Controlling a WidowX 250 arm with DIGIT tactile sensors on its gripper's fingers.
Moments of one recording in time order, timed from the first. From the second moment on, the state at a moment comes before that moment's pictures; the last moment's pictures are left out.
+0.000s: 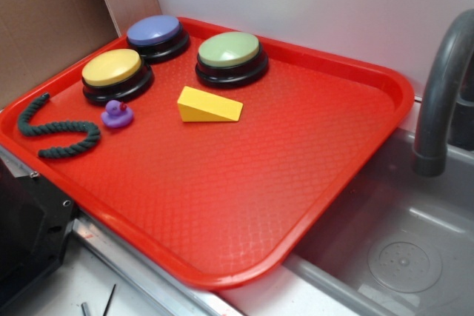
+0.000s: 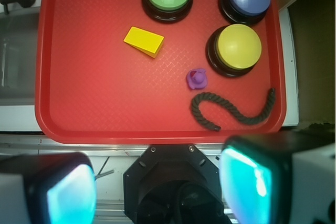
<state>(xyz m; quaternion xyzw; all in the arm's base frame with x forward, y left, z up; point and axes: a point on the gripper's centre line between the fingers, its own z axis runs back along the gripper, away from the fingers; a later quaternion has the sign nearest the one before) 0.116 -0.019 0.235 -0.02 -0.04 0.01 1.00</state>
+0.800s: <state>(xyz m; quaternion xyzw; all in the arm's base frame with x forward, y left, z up) 0.177 0.011 0.171 0.02 -0.09 -0.21 0.97</state>
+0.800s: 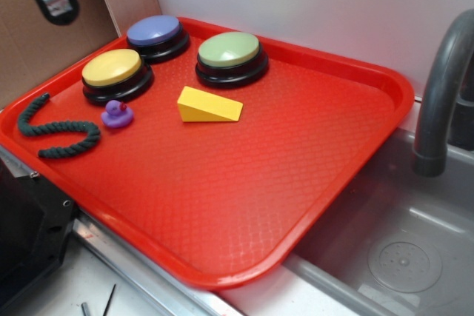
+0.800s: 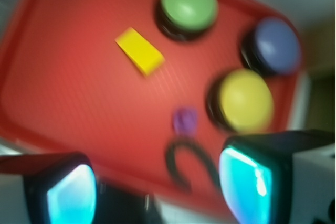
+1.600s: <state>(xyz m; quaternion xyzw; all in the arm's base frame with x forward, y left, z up) 0.233 -0.007 0.045 -0.01 -0.06 -0.32 0.94</state>
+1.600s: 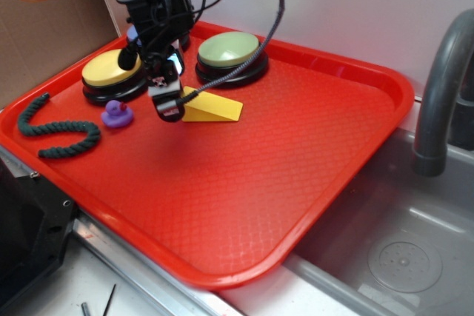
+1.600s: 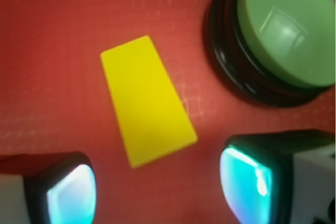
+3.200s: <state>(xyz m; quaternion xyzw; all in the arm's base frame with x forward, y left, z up) 0.239 -0.060 0.038 0.02 -0.02 -0.28 0.96</state>
